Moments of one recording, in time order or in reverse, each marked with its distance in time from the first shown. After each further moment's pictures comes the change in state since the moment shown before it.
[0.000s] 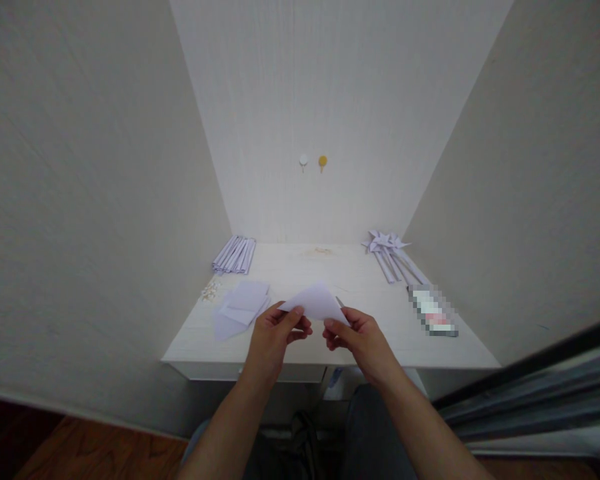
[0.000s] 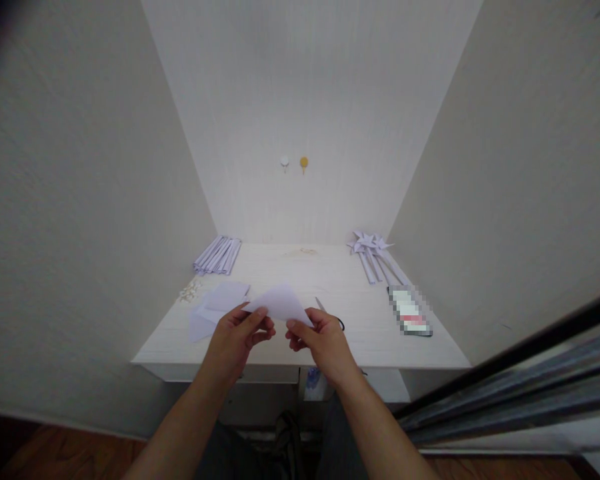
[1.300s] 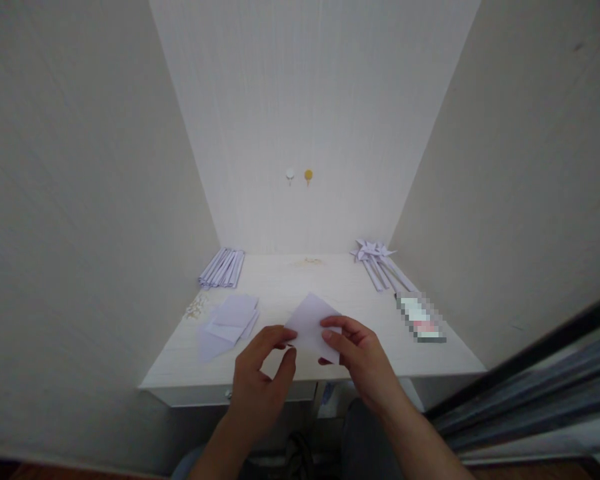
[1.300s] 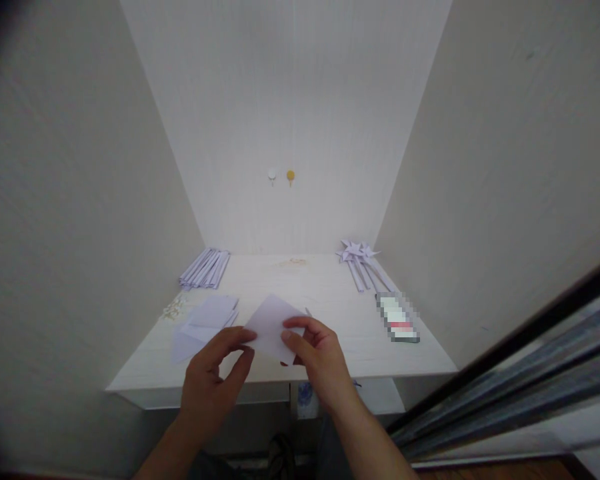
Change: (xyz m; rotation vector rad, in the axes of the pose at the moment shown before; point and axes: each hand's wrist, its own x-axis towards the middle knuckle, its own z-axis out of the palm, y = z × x) left_hand -0.033 0.007 0.001 0.577 0.063 0.584; right_hand -0.013 -0.012 -0.005 0.108 0.137 -0.012
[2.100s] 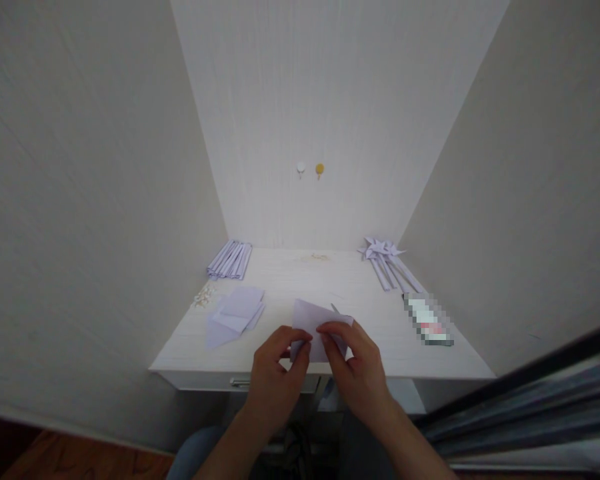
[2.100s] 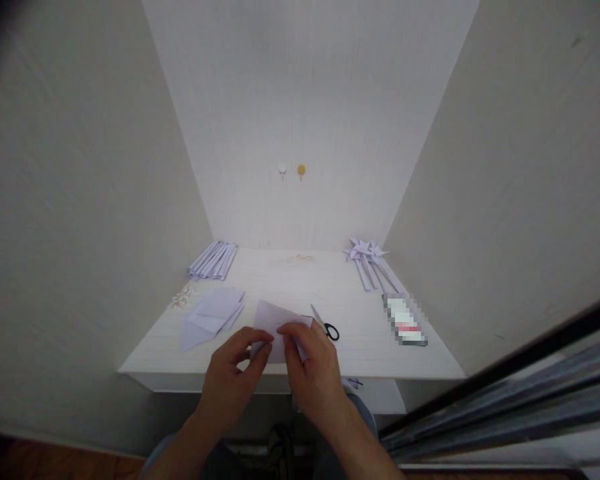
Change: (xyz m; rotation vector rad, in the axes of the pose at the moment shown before) left_hand -0.008 -0.007 0.014 0.021 -0.099 -0.145; right_hand -0.009 0.016 0.006 -0.705 0.056 -0.701
